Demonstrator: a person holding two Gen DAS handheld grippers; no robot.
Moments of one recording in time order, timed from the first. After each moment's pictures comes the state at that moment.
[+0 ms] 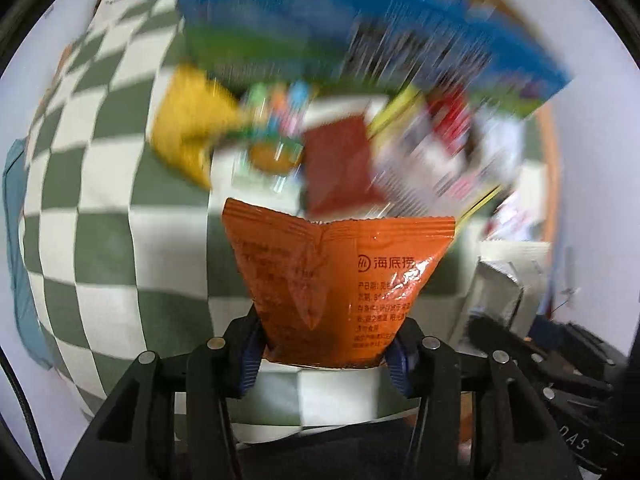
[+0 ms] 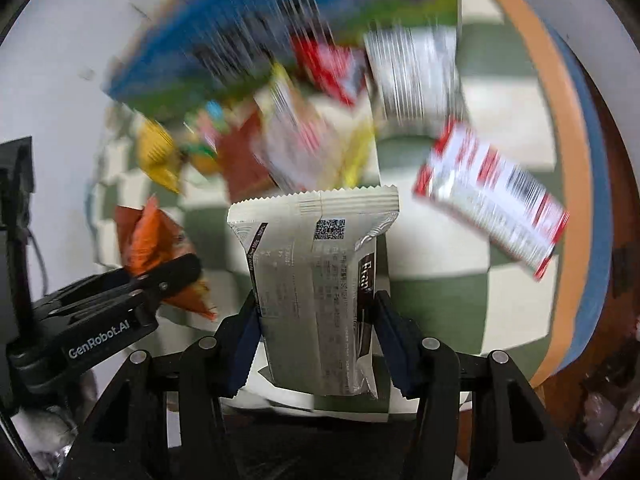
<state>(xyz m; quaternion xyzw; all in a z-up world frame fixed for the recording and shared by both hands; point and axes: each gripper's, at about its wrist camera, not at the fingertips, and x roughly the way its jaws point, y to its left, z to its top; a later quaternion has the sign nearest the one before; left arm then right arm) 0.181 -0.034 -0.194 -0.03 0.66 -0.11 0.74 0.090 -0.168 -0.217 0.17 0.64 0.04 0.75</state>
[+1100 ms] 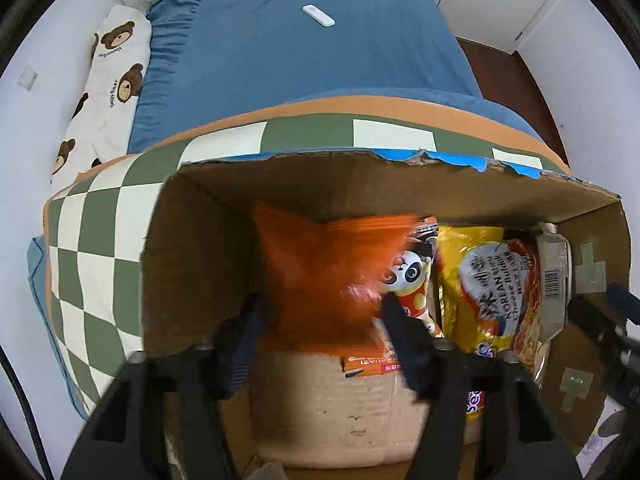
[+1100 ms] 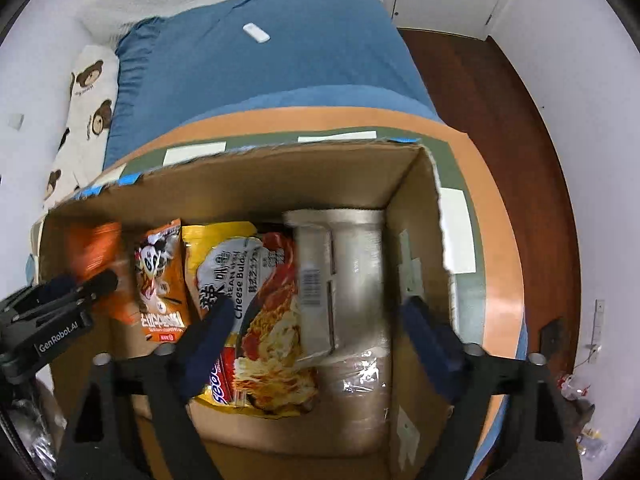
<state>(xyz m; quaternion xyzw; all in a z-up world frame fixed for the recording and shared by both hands) 0.561 -0.041 -0.201 0.02 0.67 -0.04 0.74 0.483 -0.219 -0.189 0.06 0.66 -0.06 0.75</state>
